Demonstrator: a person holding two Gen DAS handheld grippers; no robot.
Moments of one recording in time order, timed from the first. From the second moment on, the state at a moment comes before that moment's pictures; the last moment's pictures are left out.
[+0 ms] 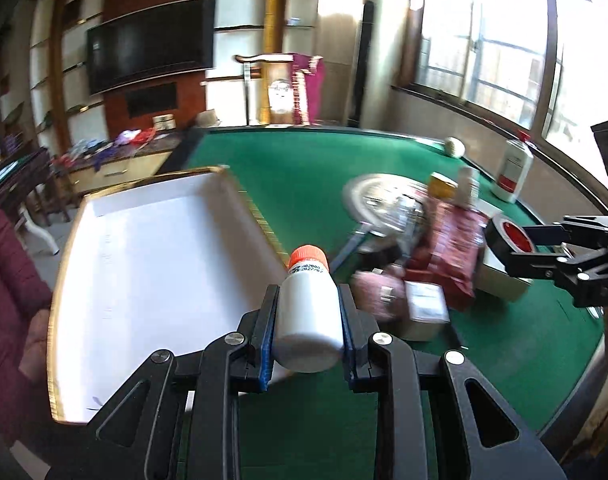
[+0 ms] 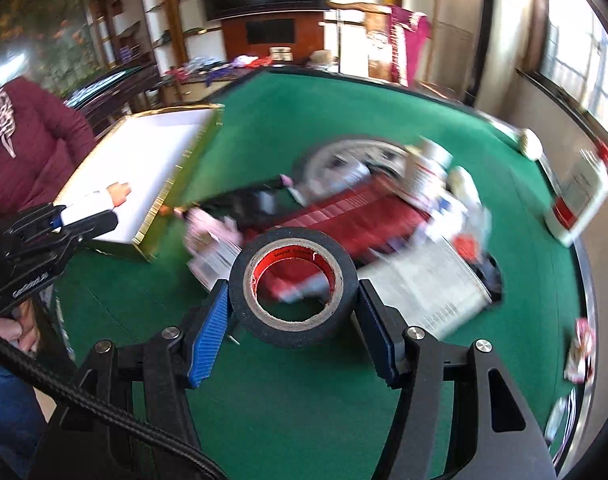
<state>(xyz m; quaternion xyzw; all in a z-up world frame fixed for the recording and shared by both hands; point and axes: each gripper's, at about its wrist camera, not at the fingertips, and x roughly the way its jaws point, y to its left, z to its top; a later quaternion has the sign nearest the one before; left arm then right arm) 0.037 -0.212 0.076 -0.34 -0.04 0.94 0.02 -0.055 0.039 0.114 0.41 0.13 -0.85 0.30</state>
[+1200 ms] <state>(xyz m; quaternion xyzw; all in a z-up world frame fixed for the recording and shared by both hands) -0.099 -0.409 0.007 -0.42 -0.21 0.87 -0.13 -0.241 -0.276 0.039 0.56 0.05 -0.76 0.32</state>
